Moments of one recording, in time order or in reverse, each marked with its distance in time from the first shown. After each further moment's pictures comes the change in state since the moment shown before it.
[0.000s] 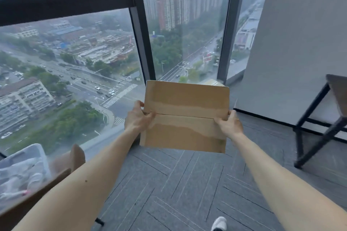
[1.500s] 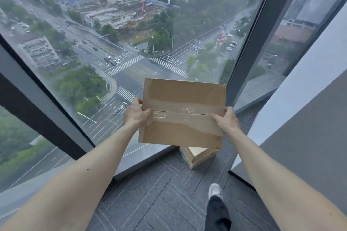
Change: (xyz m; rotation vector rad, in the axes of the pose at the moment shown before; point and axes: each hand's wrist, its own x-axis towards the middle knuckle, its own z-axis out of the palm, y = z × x) left_hand 0.875 0.281 0.425 0.045 0.036 -0.217; right_hand 1.041 -0.108 0.055 -0.191 -0.143 0.041
